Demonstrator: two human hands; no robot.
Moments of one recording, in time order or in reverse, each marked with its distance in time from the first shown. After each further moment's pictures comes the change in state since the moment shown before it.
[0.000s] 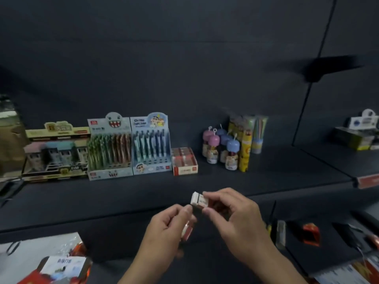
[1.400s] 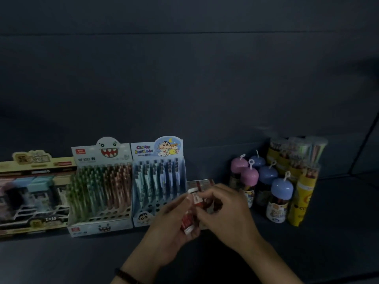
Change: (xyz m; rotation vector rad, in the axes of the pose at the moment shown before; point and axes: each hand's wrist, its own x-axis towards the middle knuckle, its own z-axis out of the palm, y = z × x) left_hand 0.252 0.007 -0.061 -0.652 -0.041 -0.240; right_hand 0.223 0.095 0.119 0.075 0.039 -0.128
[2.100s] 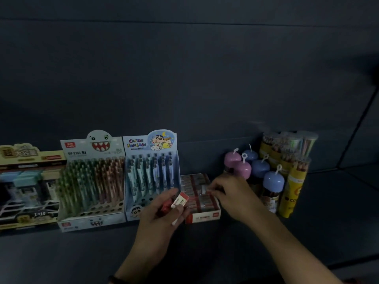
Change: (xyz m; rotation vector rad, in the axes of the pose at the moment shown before) left_hand 0.005 -0.029 -0.022 -0.013 0.140 0.330; right_hand 0.030 0.052 -0.032 -0.400 -0.338 0.159
